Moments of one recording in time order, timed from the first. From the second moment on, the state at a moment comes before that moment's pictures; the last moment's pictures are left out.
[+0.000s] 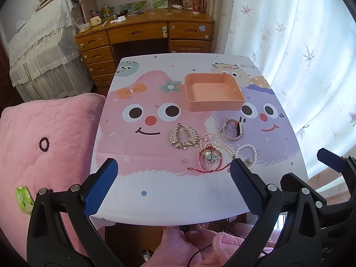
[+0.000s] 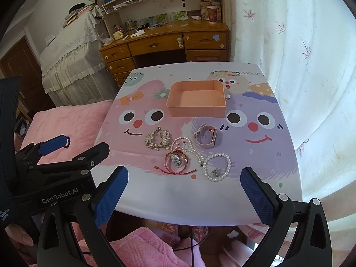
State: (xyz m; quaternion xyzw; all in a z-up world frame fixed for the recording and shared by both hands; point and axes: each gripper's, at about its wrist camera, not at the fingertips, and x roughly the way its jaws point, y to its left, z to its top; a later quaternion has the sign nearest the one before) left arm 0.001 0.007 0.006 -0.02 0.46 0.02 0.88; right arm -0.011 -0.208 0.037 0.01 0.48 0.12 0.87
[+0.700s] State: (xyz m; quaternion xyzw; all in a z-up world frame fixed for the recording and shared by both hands) left arm -0.030 0.010 -0.033 -0.11 0.50 0.03 0.86; right arm -0.033 -0.271 -0.029 -0.09 0.42 0.15 0.89
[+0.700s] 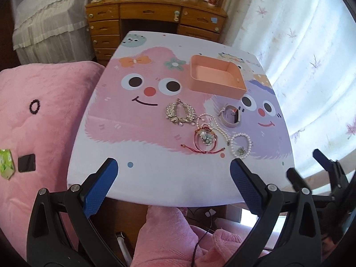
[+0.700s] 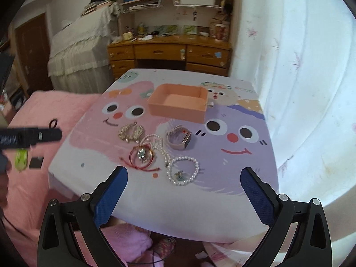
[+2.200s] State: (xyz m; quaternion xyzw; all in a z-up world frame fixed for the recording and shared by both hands) left arm 0.098 -0.101 -0.207 0.16 0.52 -0.22 0.81; right arm 0.080 -0.233 -0.220 -0.09 0.52 0.22 0.82
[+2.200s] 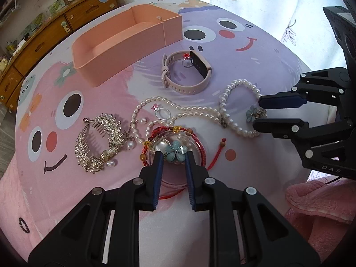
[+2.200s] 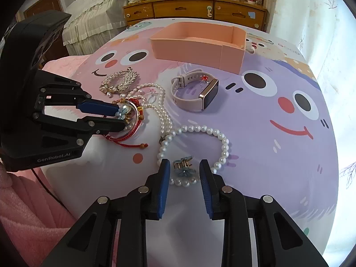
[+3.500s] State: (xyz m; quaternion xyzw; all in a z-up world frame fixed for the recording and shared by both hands) left arm 0.189 -0.070 -0.018 0.02 0.42 -0.16 0.89; right arm 0.197 -0.222 -0.043 0.07 0.38 0.24 0.89
